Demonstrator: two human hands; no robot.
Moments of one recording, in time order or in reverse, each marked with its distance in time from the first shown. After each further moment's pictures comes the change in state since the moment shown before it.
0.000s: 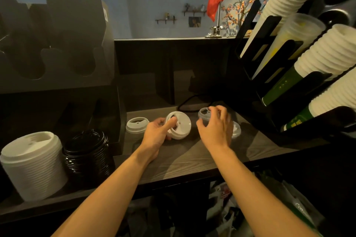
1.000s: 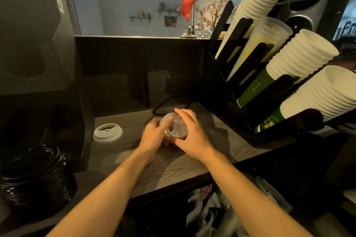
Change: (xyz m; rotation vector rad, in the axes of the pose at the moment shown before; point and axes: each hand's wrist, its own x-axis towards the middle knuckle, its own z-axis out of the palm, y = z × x) left_hand 0.022 -0.003 0.058 0.074 -0.091 -0.001; right_hand 0.007 0.021 -0.013 0.450 -0.373 -0.270
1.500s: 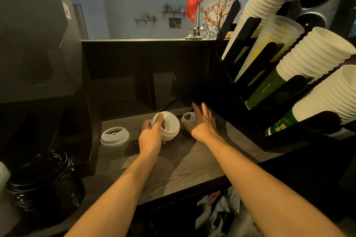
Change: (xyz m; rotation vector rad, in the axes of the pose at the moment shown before) left_hand 0.011 0.000 -0.011 -0.065 0.279 -0.103; right_hand 0.066 0.038 0.004 -0.412 -0.034 0.473
